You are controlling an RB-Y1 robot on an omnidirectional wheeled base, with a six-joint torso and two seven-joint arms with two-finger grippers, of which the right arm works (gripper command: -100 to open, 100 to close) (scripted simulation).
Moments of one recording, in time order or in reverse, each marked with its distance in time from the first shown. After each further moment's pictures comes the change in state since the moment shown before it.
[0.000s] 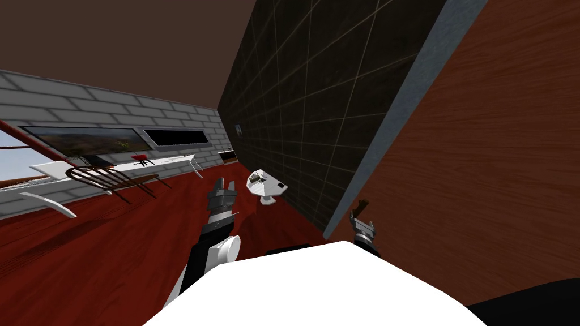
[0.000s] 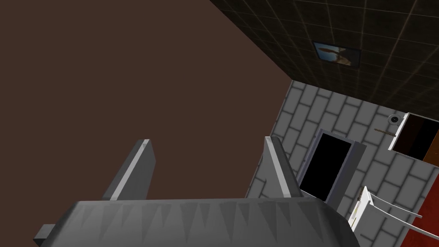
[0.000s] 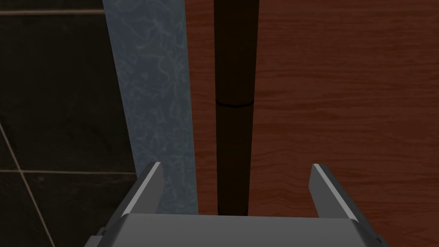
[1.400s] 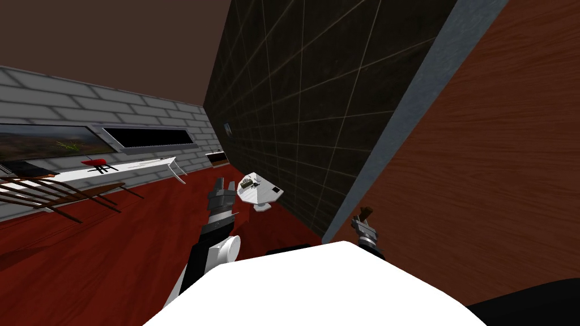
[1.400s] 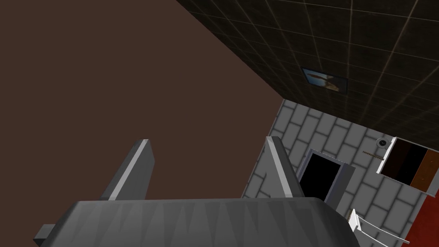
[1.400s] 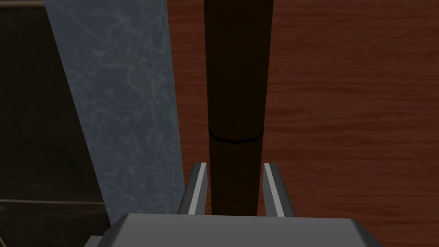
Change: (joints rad) arm 0.001 -0.033 -0.021 0.076 0.137 0.012 -0.158
